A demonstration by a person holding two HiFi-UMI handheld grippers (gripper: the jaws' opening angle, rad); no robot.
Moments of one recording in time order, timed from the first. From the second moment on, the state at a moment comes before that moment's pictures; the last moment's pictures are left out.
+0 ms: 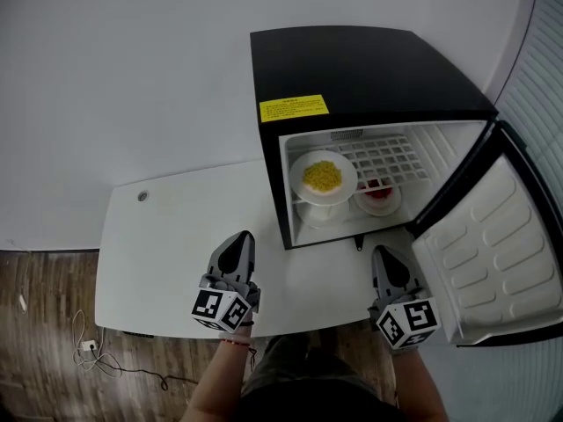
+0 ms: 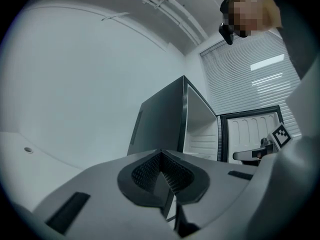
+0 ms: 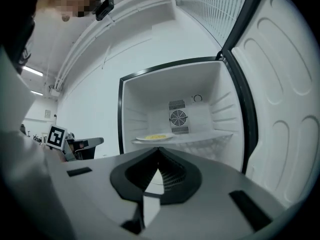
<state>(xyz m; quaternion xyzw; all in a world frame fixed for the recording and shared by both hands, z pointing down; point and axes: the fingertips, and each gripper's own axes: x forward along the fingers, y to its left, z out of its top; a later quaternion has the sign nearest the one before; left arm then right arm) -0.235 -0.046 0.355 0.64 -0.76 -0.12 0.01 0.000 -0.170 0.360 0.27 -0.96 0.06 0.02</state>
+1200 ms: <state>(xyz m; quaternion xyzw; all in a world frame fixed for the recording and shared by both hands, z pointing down) -0.146 0.005 0.351 0.65 -0.76 -0.10 0.01 0.078 -0.121 0.346 0.28 -0.96 -0.03 0.02</state>
